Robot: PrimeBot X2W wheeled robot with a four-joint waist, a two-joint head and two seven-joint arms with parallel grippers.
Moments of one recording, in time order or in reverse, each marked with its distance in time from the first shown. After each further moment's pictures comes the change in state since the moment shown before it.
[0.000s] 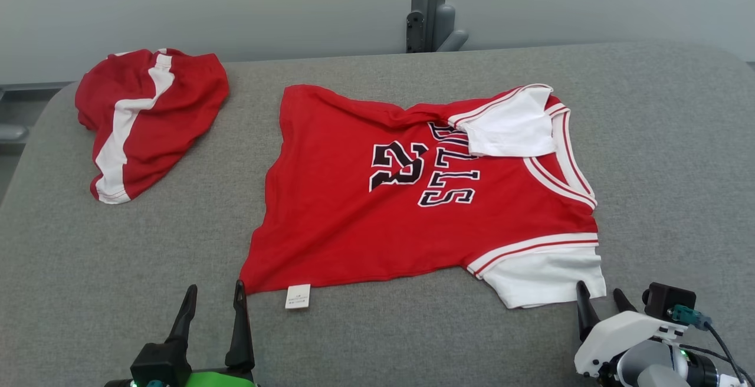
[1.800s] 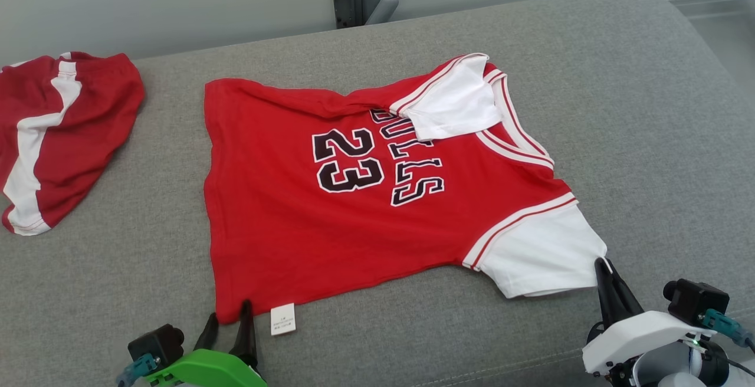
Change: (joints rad) left arm -0.183 -0.022 -0.019 0.427 -0.396 -0.069 0.098; right arm 0.190 0.001 0.046 -0.476 0.105 0.000 0.075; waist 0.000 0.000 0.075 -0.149
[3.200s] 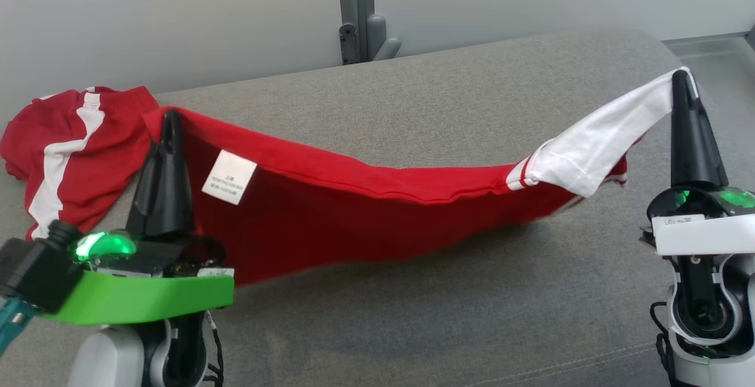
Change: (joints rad) left arm -0.041 0.061 0.010 -0.864 0.027 0.012 0.017; right arm -0.164 0.000 -0.015 -0.551 0.352 -0.001 0.059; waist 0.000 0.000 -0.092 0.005
